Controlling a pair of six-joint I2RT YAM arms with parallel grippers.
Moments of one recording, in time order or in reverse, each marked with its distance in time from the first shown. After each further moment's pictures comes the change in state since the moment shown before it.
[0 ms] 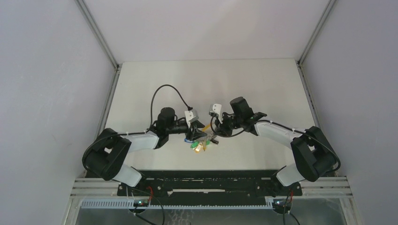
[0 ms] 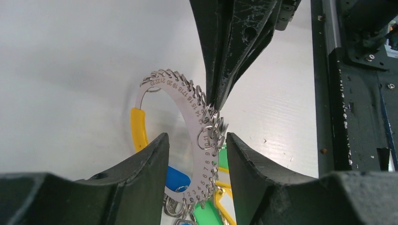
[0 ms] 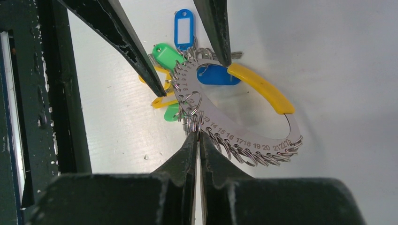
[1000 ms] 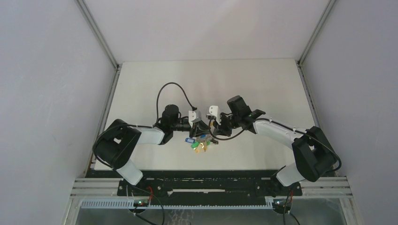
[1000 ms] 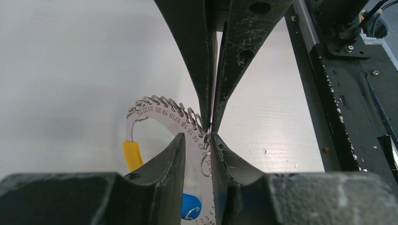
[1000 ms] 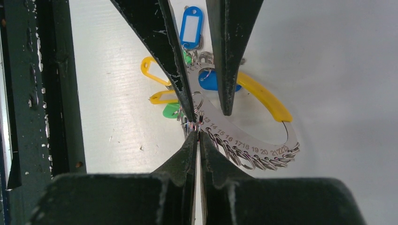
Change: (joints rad) left arm -0.005 0.161 0.071 0.151 0.172 0.060; right arm 0.040 0.002 0.072 -0.139 0.027 -0.145
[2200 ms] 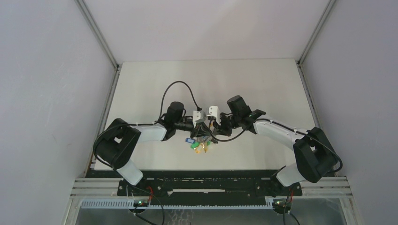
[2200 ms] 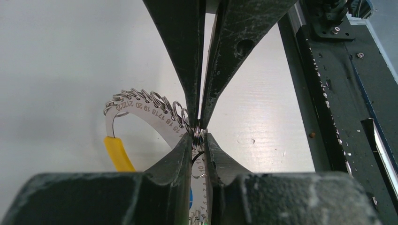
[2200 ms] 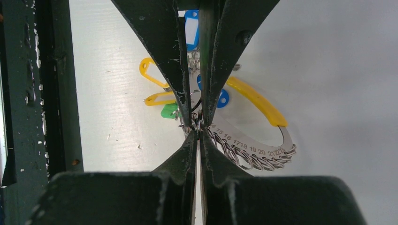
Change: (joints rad) left arm -0.025 0.006 0.092 -0.275 0.032 0.110; right arm 0.008 -0.011 0.005 -0.010 0.006 -0.026
